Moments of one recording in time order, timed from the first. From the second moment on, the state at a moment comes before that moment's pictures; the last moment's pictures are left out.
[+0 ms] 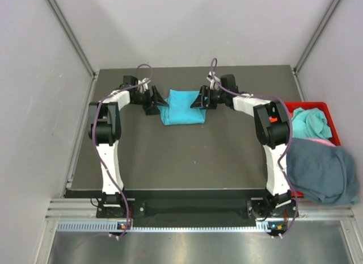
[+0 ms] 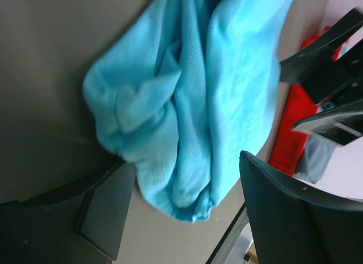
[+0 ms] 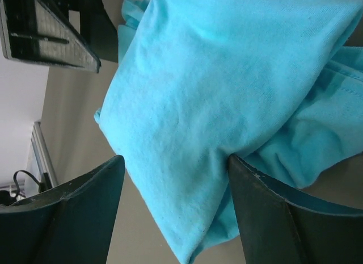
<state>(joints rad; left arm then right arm) -0.02 2.26 1.65 -0.43 0.86 -0.41 0.34 2.21 1.54 0.02 -0.76 0.43</state>
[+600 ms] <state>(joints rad) -0.16 2.47 1.89 -0.41 0.93 -0.44 0.34 2.25 1.57 -0.03 -0.74 0.40</state>
